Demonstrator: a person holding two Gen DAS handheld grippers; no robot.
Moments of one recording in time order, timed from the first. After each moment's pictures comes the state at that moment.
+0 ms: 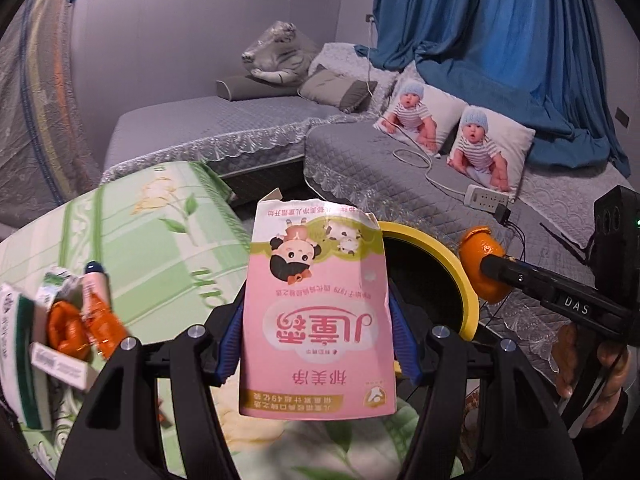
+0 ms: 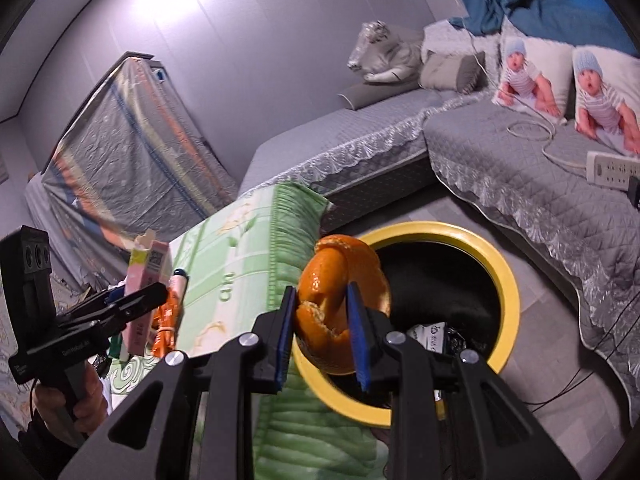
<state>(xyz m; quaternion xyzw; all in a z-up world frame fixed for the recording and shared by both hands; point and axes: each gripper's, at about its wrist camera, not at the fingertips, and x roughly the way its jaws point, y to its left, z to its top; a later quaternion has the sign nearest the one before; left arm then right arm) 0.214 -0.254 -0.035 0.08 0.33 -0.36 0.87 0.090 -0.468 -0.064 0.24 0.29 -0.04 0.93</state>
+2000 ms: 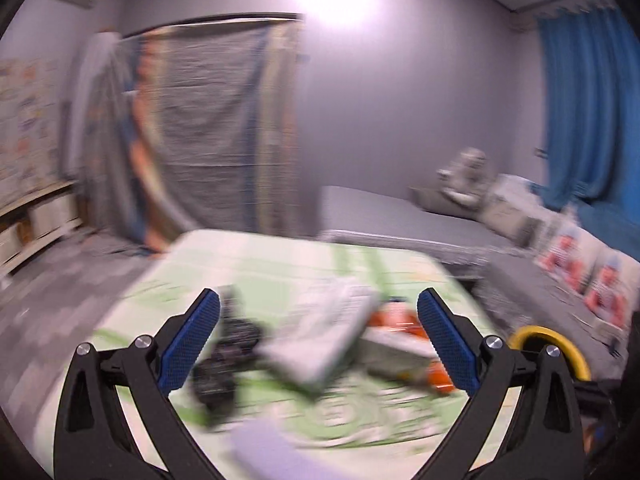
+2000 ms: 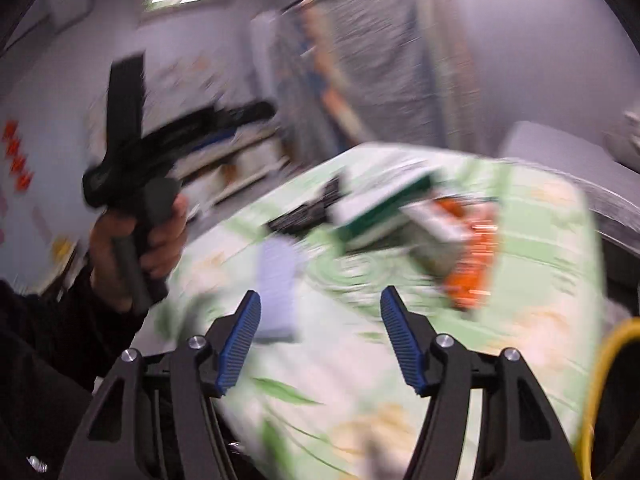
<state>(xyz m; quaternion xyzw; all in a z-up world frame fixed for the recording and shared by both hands) 0.139 0.080 0.017 -0.06 0.16 -0.02 0.98 0.113 -0.145 -0.042 -0.02 0.32 0.40 0.86</state>
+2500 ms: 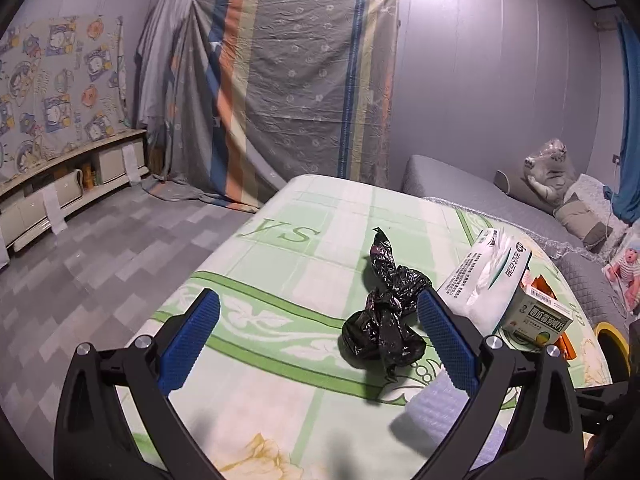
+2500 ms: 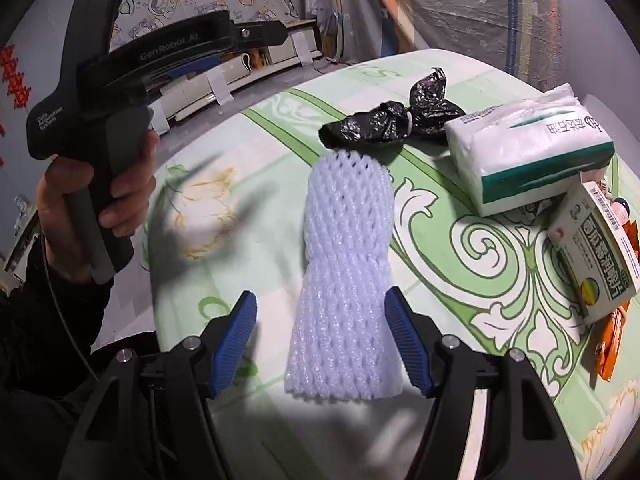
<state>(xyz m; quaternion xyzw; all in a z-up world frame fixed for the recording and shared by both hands) 0.153 0.211 -0.050 -0.09 0.24 0.08 0.96 0.159 0.011 -0.107 -0.14 0.46 0.41 0.77</state>
